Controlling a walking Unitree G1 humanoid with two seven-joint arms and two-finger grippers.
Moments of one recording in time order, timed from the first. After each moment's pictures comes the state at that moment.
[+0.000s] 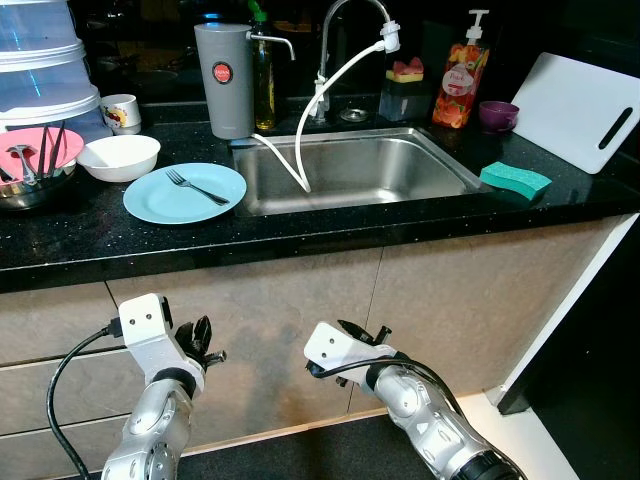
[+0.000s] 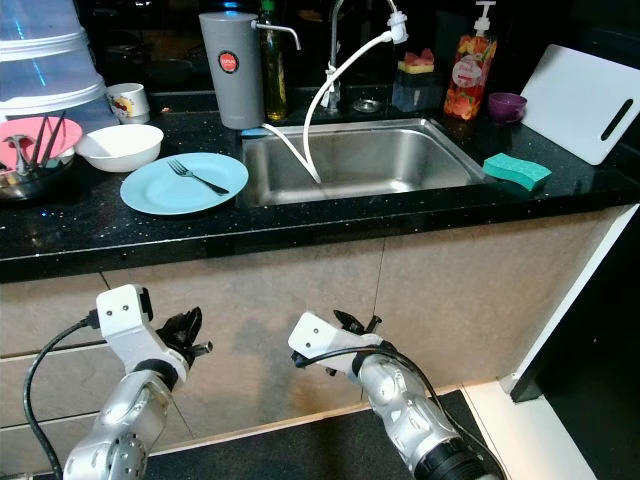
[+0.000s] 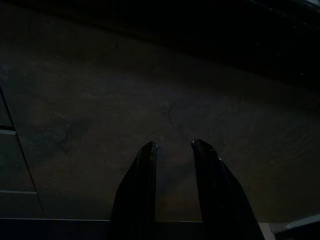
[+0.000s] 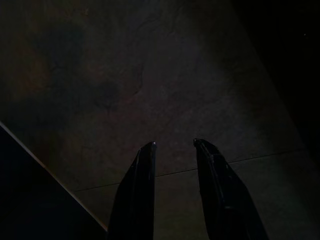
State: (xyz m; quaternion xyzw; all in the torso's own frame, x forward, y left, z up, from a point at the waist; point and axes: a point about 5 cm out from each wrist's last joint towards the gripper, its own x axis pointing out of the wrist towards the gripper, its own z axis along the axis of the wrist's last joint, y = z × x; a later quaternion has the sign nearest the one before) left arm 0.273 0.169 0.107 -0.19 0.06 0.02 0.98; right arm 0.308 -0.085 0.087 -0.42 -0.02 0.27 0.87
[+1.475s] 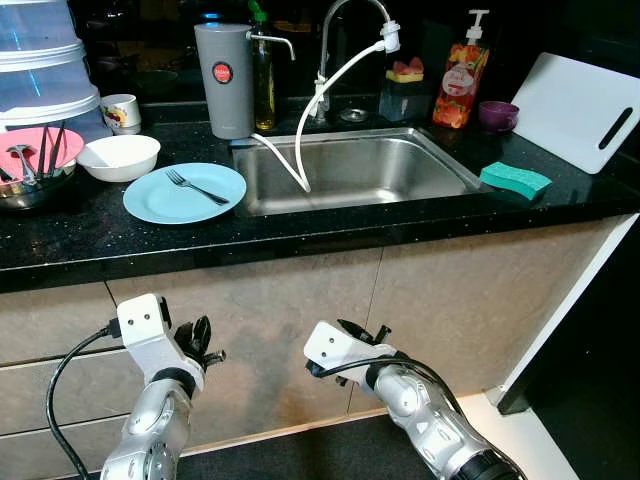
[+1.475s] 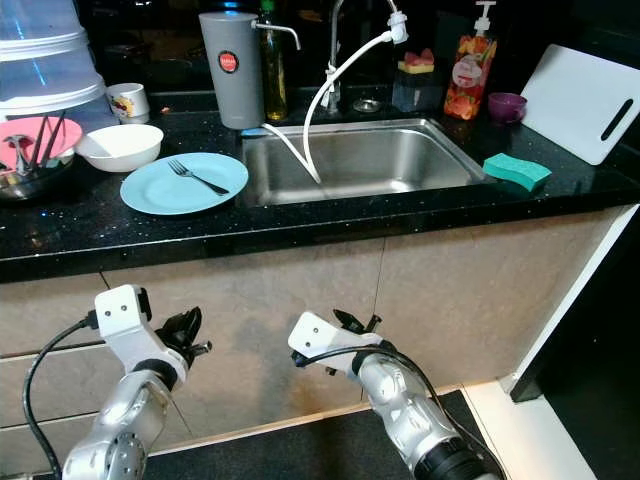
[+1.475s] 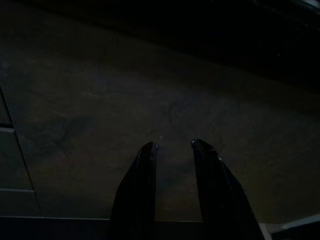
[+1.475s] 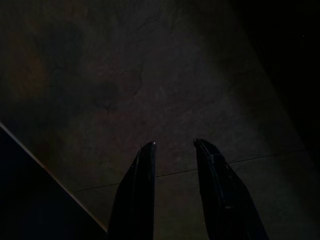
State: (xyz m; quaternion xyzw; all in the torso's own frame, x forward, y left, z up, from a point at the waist) left arm 0.273 0.170 0.106 -0.19 0.07 0.02 0.98; right arm 0.308 -0.085 0.087 -0.42 -0.03 0.27 0.87
